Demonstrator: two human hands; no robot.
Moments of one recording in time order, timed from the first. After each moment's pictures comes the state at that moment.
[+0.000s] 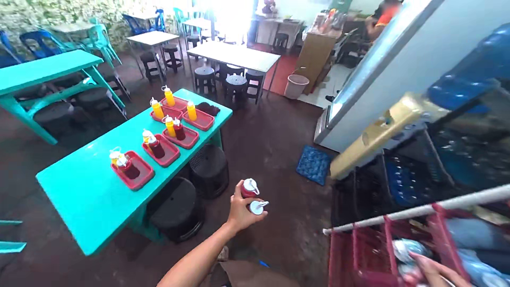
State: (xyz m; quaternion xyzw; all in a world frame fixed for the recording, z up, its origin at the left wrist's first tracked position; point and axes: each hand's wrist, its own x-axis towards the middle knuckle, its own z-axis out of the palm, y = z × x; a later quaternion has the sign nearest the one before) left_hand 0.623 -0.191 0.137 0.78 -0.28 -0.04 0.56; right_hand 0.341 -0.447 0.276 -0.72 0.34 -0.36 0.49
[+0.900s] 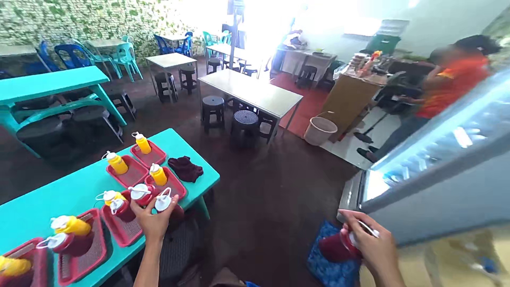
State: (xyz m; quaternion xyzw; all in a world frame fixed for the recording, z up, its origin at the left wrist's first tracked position) left_hand 1.063 -0.315 0.200 0.76 0.13 0.33 0.55; right_hand 0.932 -0.784 0.294 -0.82 0.21 -0.25 0.47
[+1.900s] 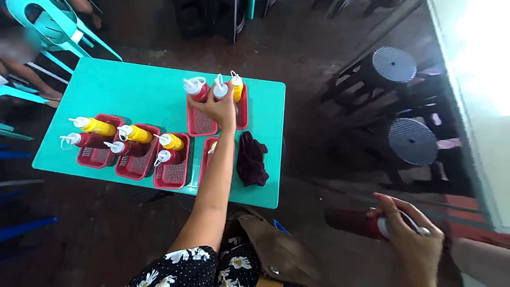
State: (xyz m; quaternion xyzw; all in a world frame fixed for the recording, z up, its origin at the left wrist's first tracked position) left_hand 1.453 -0.188 0.163 0.53 0.54 0.55 0.35; right_hand 1.466 -0.615 0.242 -0.84 -0.10 0.07 0.53
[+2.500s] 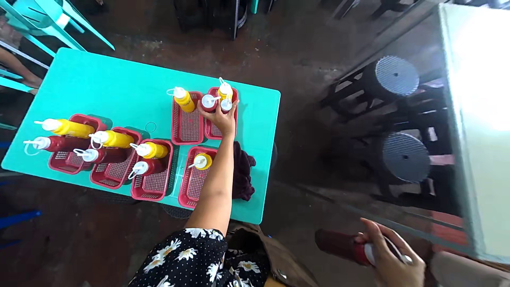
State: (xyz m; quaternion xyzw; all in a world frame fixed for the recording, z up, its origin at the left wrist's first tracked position) left_hand 1.528 -0.190 0.021 0.64 0.51 0.53 0.22; right_hand 1.512 -0.631 0.224 -0.85 -0.05 0.13 0.50
